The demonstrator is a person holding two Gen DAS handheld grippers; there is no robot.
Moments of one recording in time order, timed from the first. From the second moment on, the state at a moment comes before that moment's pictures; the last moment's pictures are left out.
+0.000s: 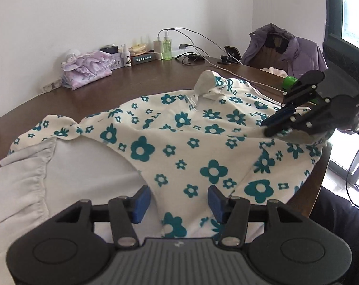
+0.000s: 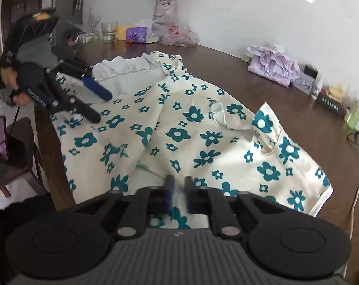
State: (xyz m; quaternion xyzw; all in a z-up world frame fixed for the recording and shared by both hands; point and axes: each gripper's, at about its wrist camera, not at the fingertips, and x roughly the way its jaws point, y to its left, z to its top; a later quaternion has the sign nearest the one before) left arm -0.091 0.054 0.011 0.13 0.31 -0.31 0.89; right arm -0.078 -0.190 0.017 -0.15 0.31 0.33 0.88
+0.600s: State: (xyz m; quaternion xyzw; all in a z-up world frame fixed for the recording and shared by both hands) left arm -0.072 0.021 0.054 0.06 0.32 -0.30 0.90; right arm -0.027 -0.201 0.052 -0.08 0.29 0.29 0.91
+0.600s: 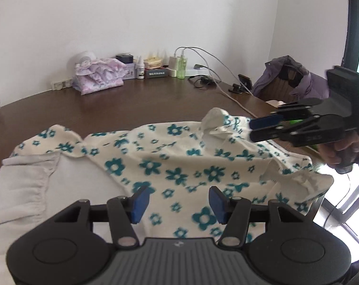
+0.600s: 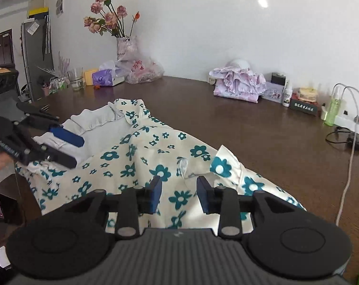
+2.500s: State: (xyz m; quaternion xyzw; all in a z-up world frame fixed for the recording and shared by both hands) left arm -0.102 -0.023 0.014 0.15 0.32 -0.34 0.87; right arm -0.088 -0.205 0.037 -0.11 0.32 0.34 0.88
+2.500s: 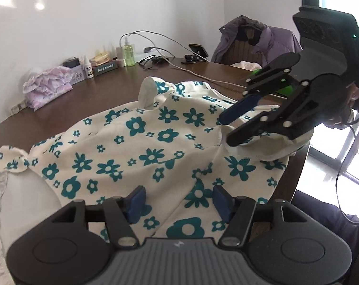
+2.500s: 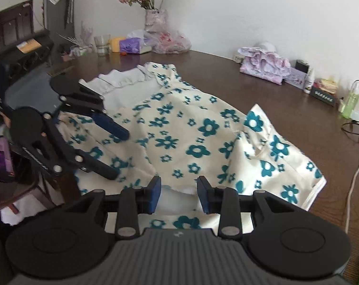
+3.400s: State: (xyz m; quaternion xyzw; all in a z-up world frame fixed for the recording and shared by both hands) left arm 0.000 -0.022 0.060 0.22 0.28 -0.33 0.88; right arm 0.018 -0.184 0.057 -0.04 0.33 0.27 0.90
